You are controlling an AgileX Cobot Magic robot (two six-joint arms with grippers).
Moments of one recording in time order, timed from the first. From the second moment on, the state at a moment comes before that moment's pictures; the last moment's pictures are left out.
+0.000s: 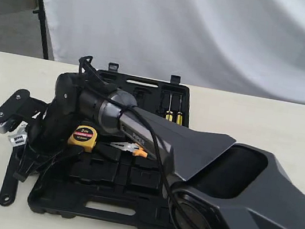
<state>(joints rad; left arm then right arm) 0.09 0.00 0.00 -0.02 0.27 0.00 1.00 2.63 -2.33 0.29 0.92 -0.72</state>
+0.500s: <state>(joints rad) 0.09 0.00 0.00 -0.02 0.27 0.00 1.01 2.60 -2.41 0.33 0.94 -0.70</state>
